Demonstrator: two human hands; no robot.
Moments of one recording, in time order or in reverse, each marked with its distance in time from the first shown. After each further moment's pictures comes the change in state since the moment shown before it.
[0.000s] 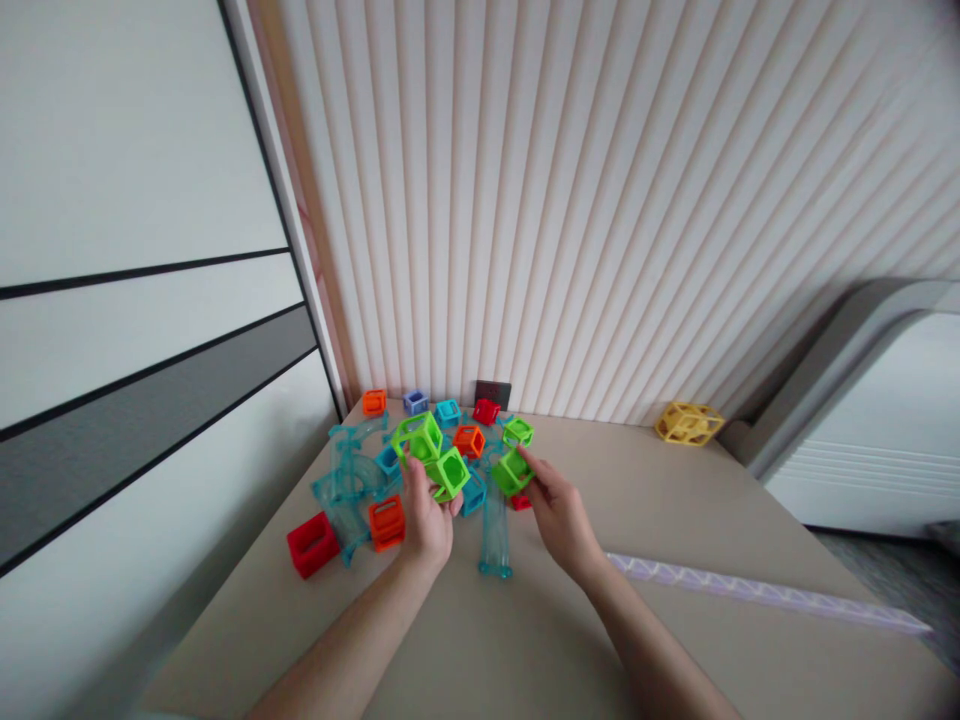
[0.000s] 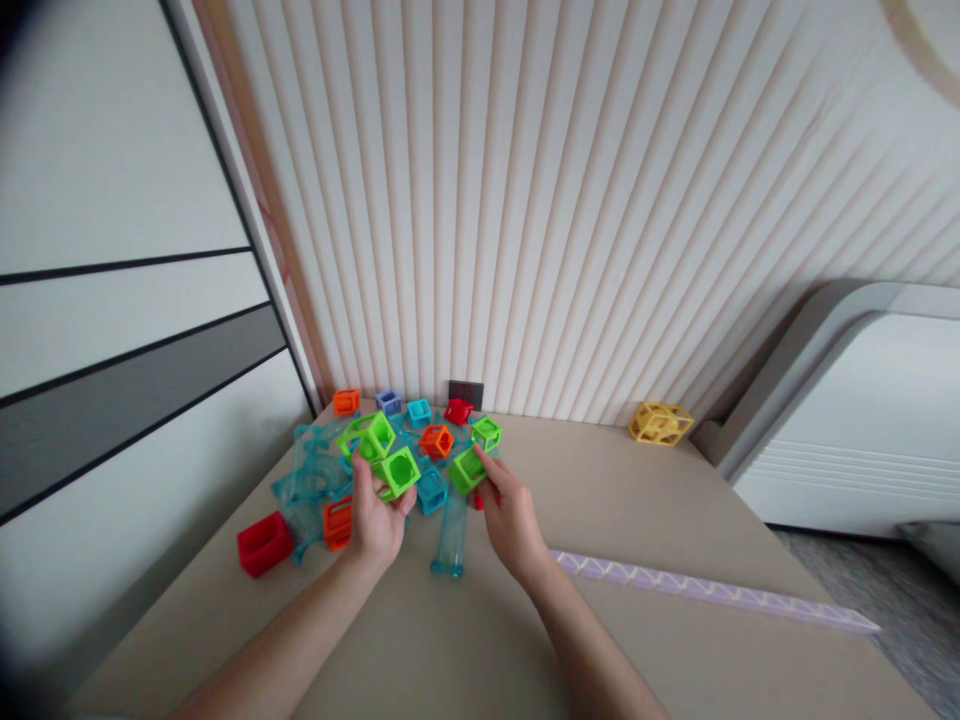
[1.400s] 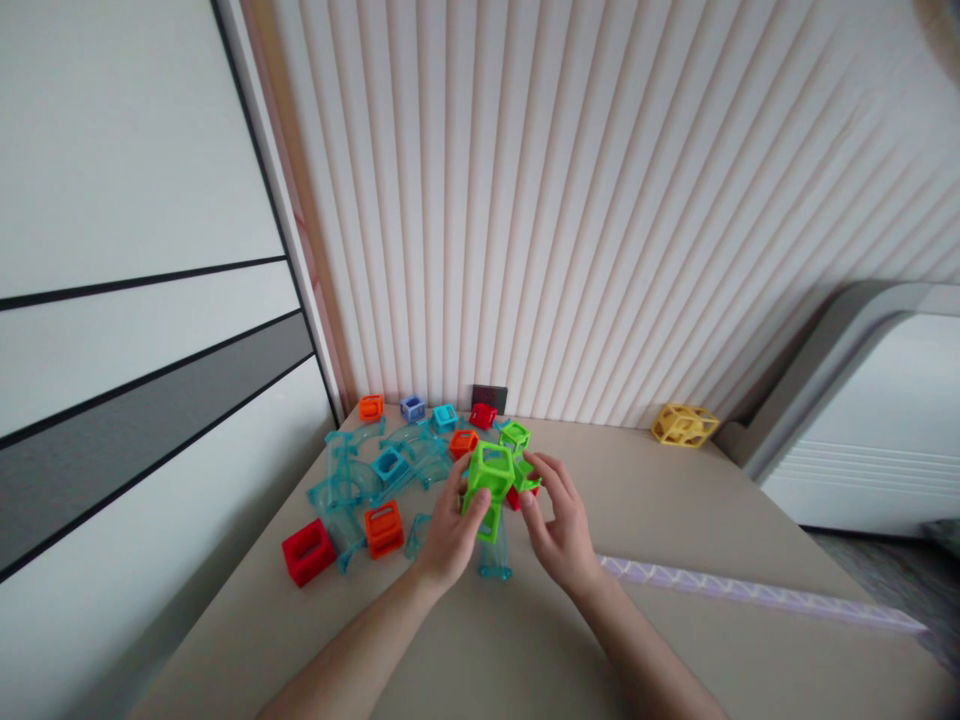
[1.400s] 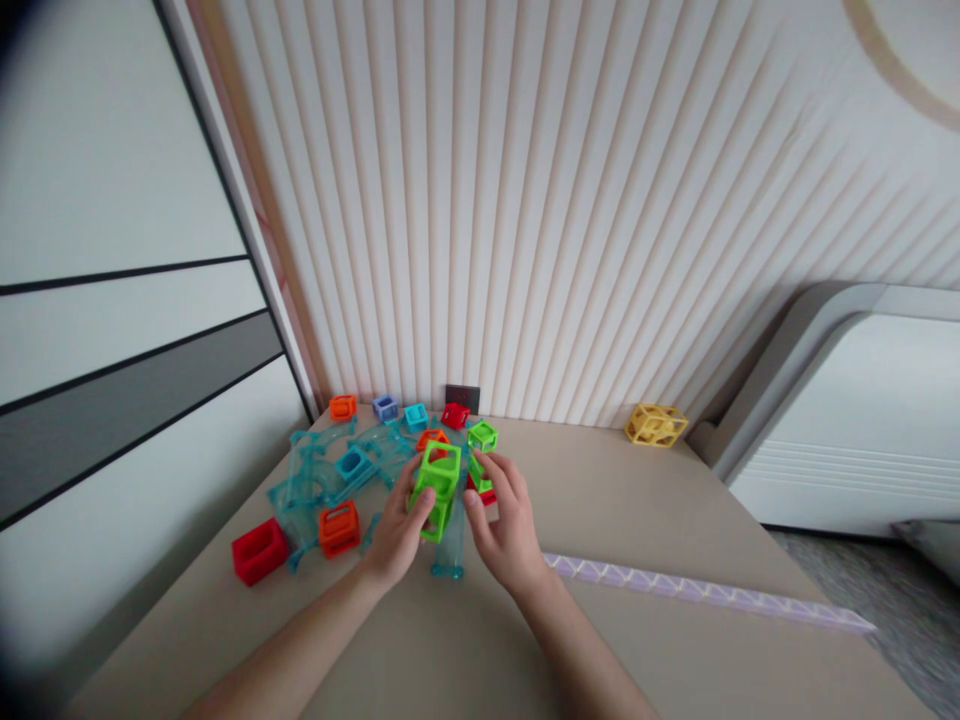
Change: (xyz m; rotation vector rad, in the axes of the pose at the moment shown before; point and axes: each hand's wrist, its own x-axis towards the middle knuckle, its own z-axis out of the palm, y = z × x) left_hand -0.015 -0.012 -0.011 0.707 -0.430 -0.010; right_hand -0.011 -0.023 -0.008 -0.213 0.131 -0.264
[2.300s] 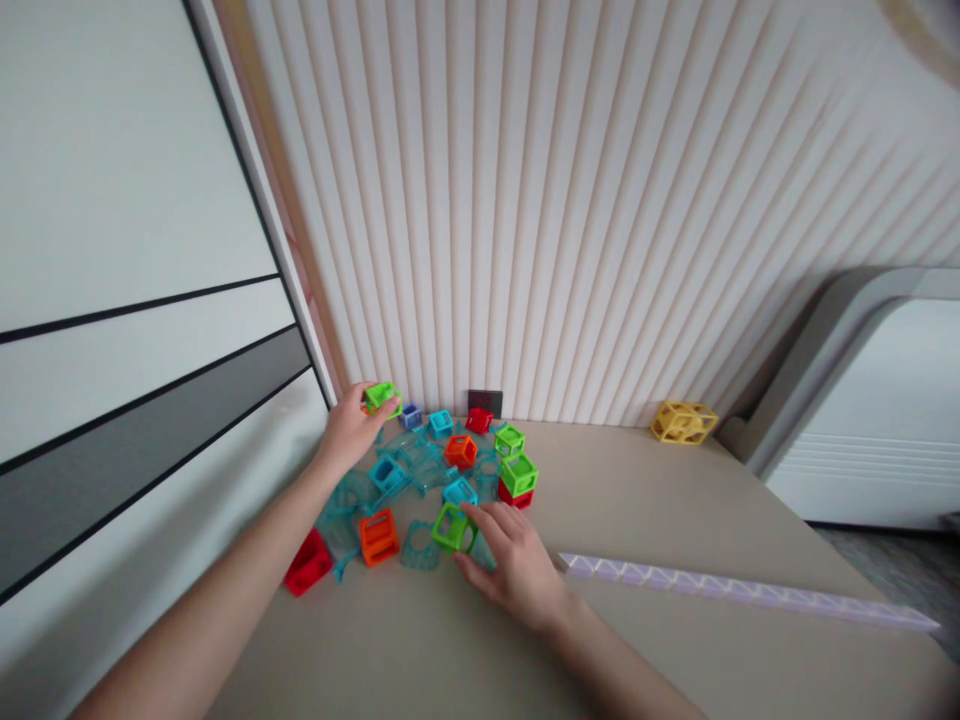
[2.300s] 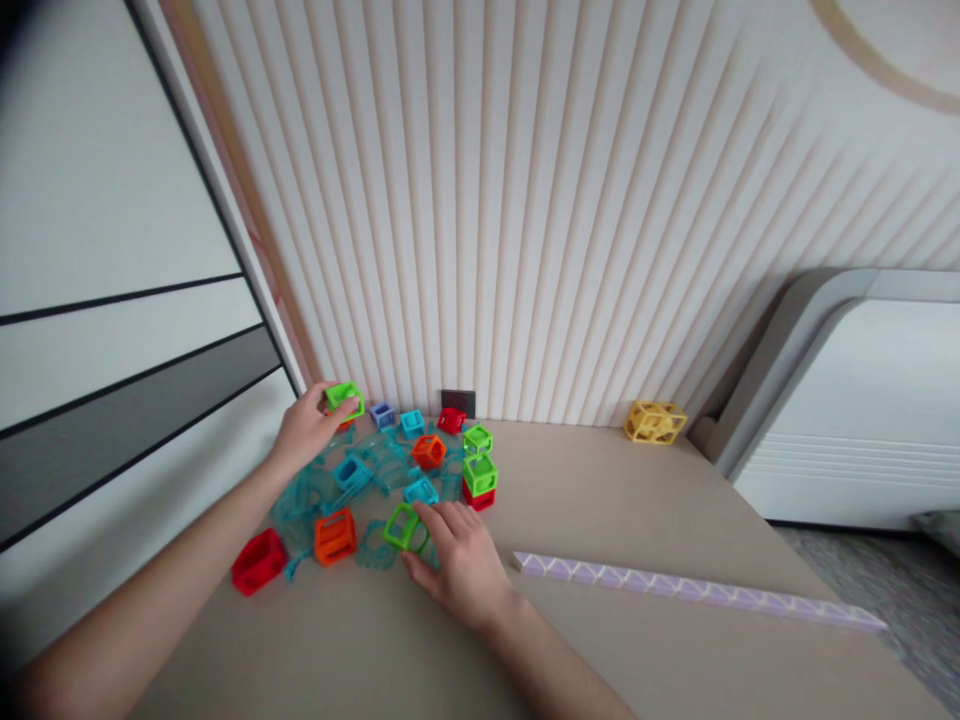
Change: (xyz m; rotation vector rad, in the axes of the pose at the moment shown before) left_hand 0.116 0.074 -0.131 1.030 0.320 0.122; right_hand -0.022 -0.015 0.025 -0.134 -0.322 -0.237
